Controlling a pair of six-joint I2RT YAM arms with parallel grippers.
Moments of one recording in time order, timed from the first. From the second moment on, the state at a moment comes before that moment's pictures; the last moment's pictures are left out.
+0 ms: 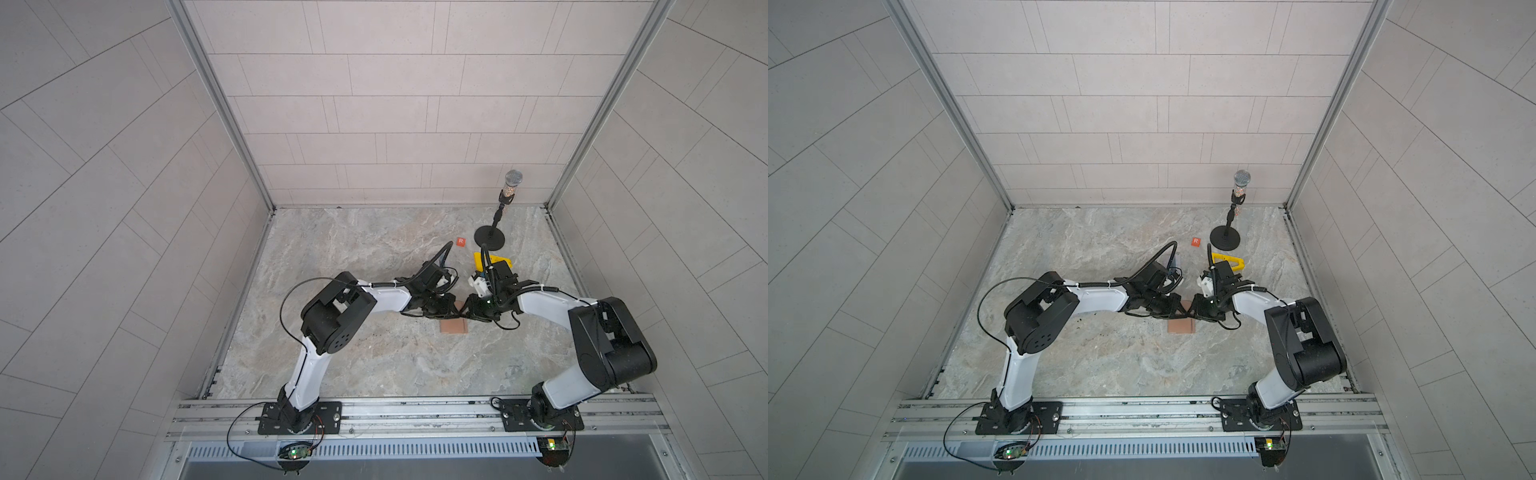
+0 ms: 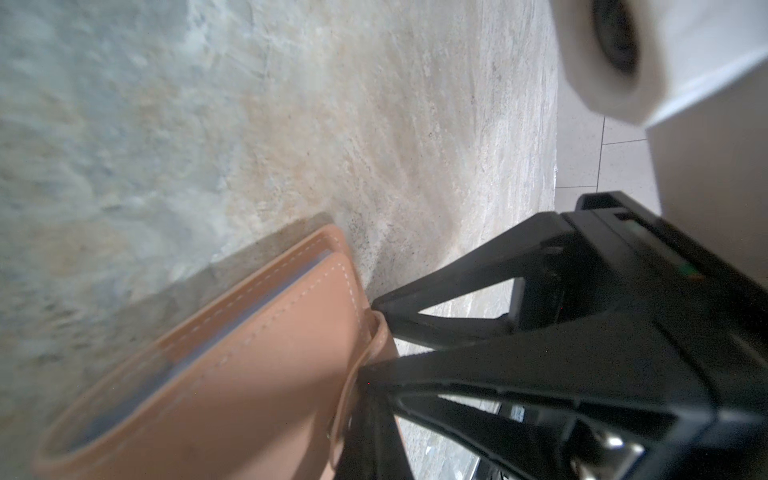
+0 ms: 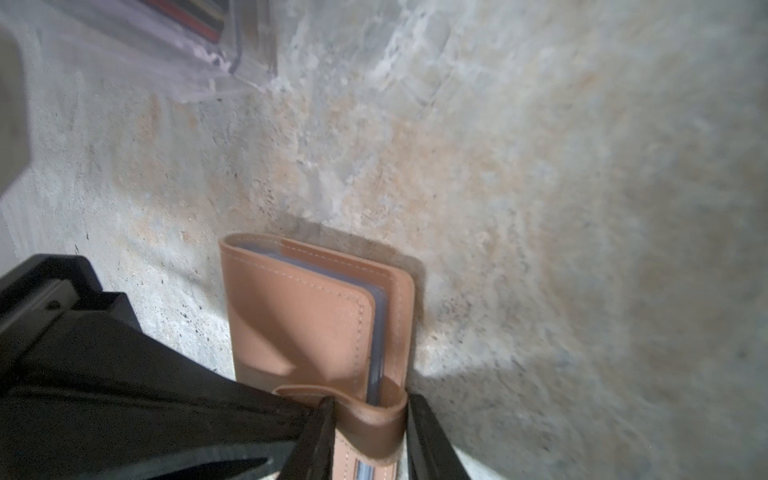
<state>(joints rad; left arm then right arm) -0.81 2.09 1.23 -0.02 0.59 -0.71 0.23 1.55 0.73 -0.39 -0.46 0.35</state>
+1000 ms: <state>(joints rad) -0.78 2.12 1.13 0.22 0.70 -0.81 0.26 1.55 0.76 -0.45 -0.39 0.35</state>
